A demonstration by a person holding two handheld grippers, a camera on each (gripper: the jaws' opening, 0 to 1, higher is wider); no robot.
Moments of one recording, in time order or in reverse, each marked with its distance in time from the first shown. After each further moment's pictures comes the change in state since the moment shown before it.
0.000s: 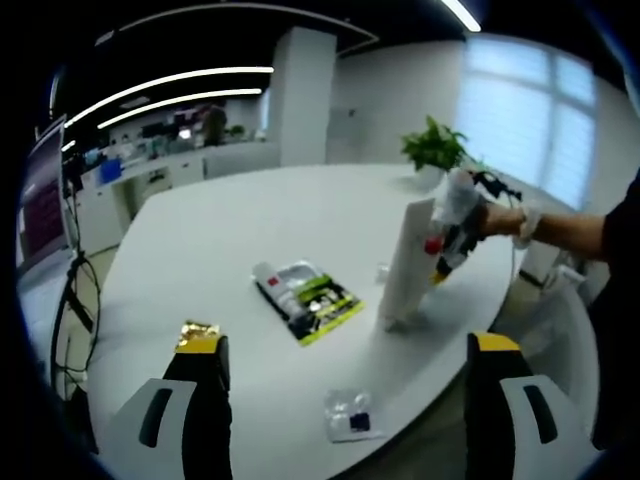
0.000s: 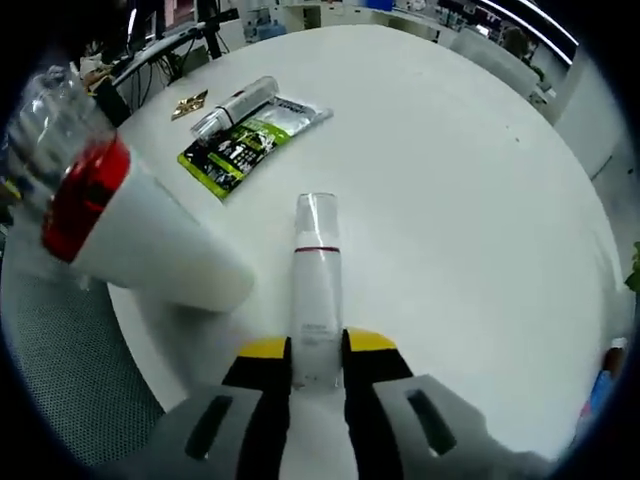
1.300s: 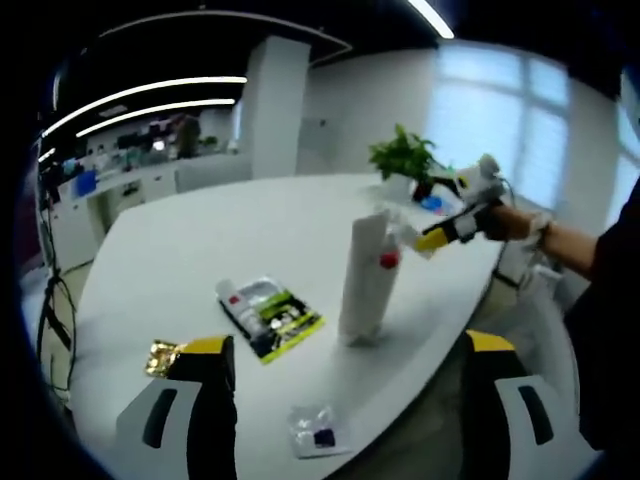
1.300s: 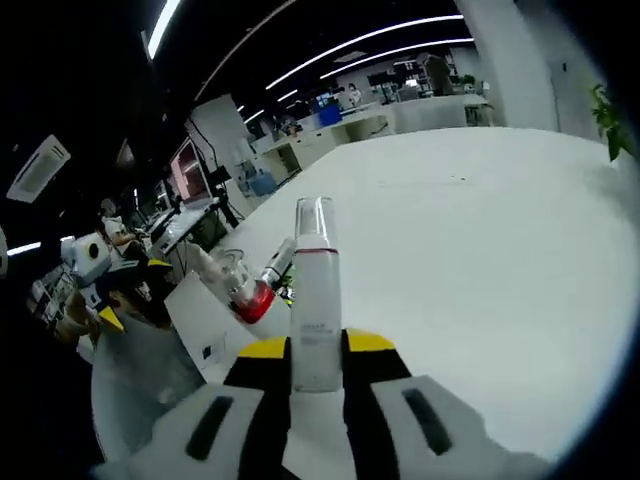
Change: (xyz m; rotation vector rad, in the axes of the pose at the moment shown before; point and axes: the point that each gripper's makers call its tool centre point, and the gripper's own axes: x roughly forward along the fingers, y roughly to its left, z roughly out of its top) left arm 0.003 -0.038 0.013 0.005 -0.052 -0.132; right arm -0.119 0.022 0.037 0.353 -0.636 0.153
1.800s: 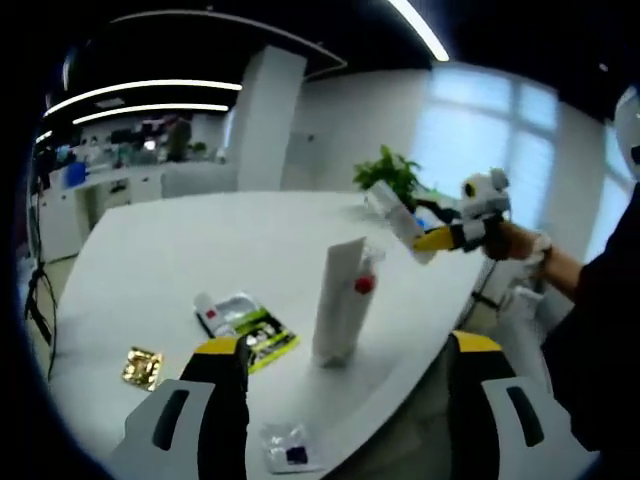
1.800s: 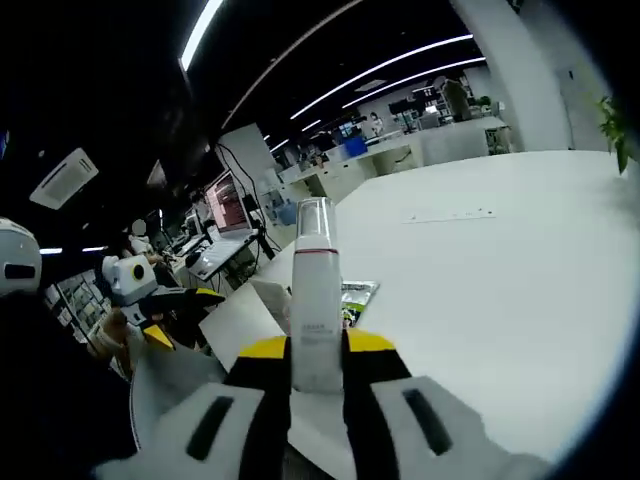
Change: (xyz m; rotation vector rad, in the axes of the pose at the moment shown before) left arm 0.002 -0.017 0.015 -0.034 -0.073 -0.087; right arm -0.021 0.053 0.026 -0.018 -0.123 0.102
